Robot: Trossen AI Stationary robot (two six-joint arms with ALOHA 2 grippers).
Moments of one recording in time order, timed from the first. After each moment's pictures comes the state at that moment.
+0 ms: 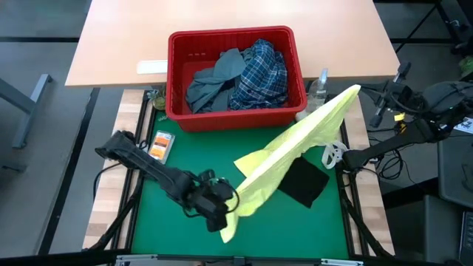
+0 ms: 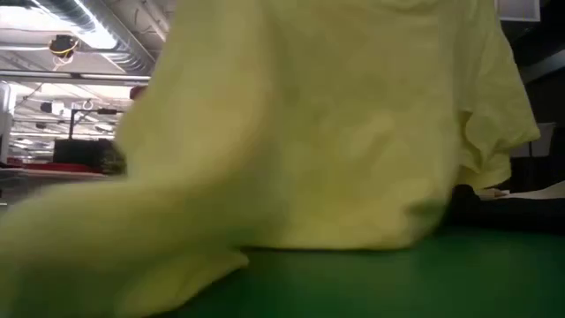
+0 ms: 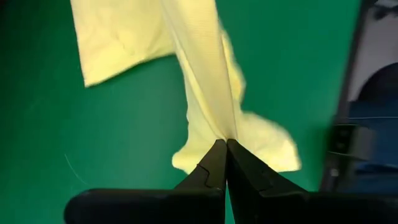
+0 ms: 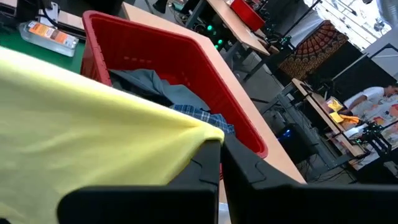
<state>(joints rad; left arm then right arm) -0.52 1.89 1.86 -1.16 -0.31 -0.79 0.30 0.87 1.82 -1.41 0.86 -0.25</state>
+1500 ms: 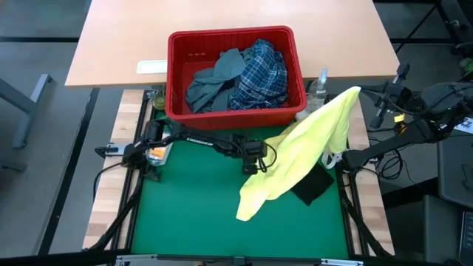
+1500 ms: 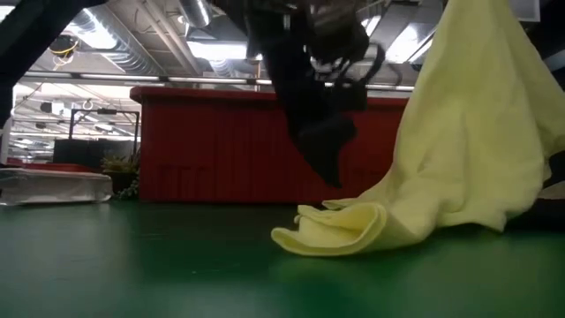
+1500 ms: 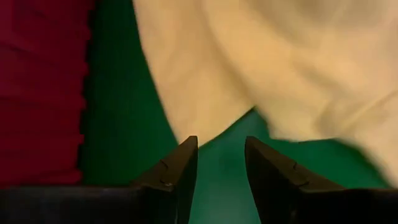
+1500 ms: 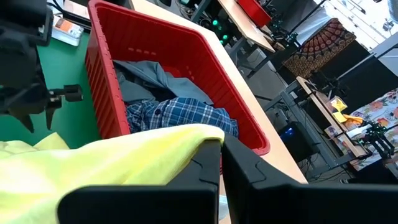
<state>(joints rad) 0.02 2.17 1.64 -0.56 -0.34 0.01 0.30 0.87 1.82 -1.45 0.84 -0.25</state>
